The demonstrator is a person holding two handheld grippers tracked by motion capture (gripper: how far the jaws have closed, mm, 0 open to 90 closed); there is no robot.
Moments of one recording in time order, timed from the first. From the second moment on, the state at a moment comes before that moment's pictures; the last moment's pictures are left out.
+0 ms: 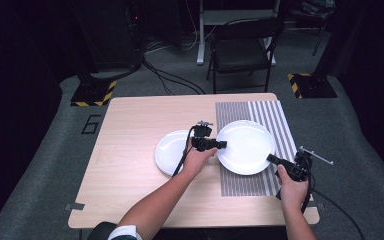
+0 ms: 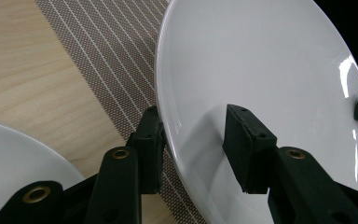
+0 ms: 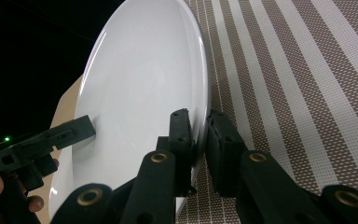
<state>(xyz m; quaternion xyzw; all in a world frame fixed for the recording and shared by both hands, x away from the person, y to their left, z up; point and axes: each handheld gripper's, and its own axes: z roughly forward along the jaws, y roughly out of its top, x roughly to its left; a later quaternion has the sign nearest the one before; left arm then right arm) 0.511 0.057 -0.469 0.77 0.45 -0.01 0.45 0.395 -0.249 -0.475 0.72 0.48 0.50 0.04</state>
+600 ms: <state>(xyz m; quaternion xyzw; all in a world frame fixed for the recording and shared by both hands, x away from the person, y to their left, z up) 0.516 0.044 -0.477 0.77 0.45 -0.01 0.45 0.396 -0.261 -0.478 0.73 0.47 0.50 0.05</state>
